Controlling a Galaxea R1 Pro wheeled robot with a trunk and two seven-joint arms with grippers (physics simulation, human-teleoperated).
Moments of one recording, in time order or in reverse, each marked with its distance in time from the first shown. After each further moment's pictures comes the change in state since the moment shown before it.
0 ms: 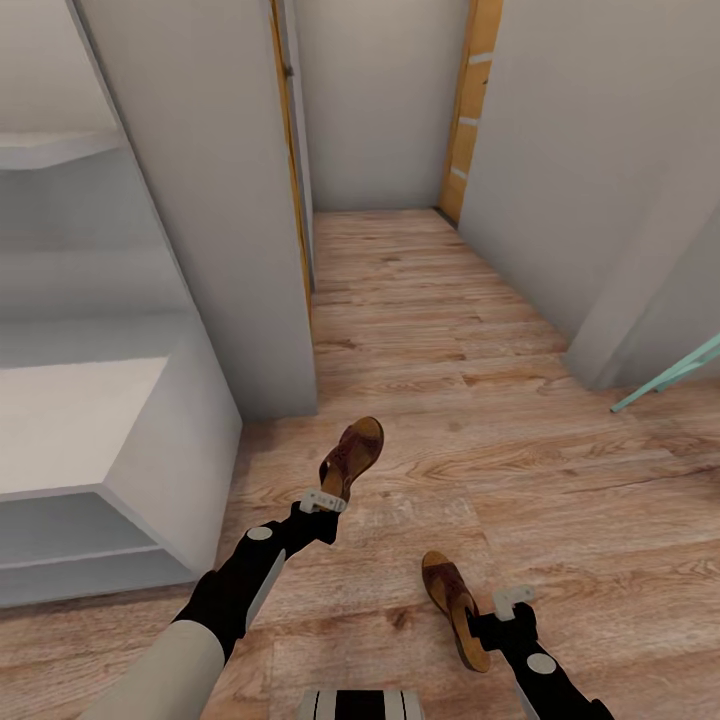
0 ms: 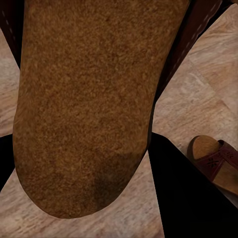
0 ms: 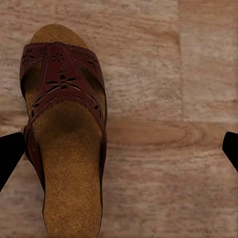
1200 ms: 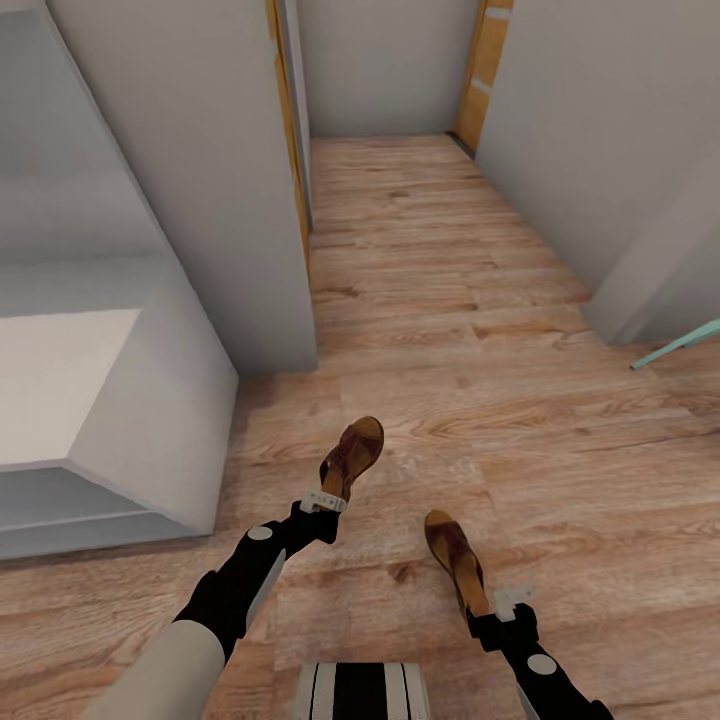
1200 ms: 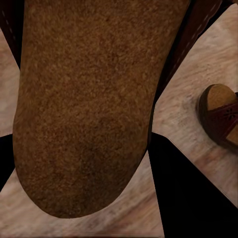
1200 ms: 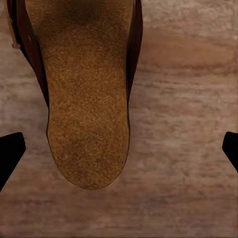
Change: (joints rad) left arm 0.000 -0.001 0.000 -0.001 0.001 0.000 0.000; right arm 0.000 0.000 -0.004 0.003 -0.003 0.000 -0.001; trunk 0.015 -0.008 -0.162
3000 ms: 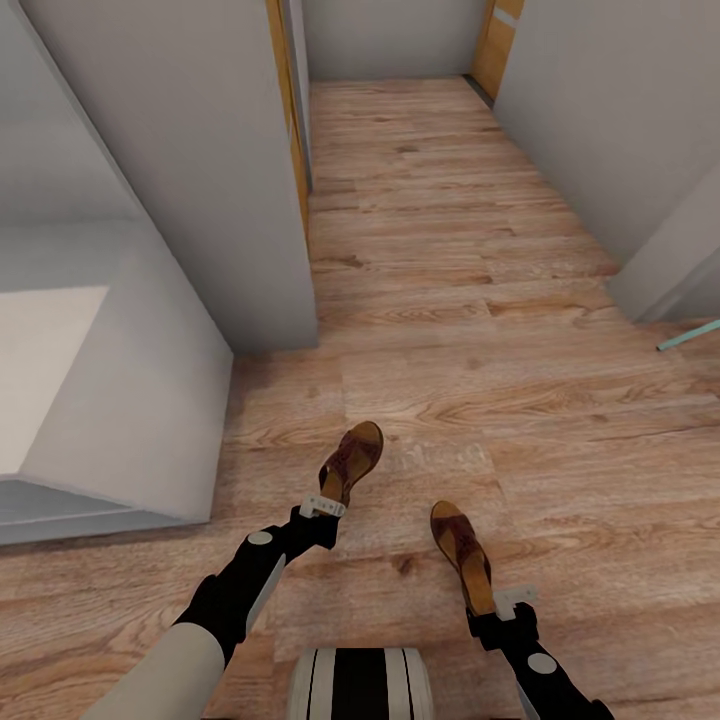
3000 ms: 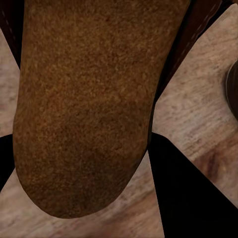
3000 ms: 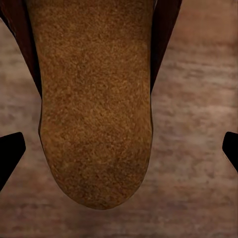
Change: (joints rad) left arm 0.003 0.000 0.001 0.029 -0.001 -0.015 0.007; right arm 0.000 0.000 -0.001 -0.005 -0.002 0.000 0.000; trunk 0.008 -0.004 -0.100
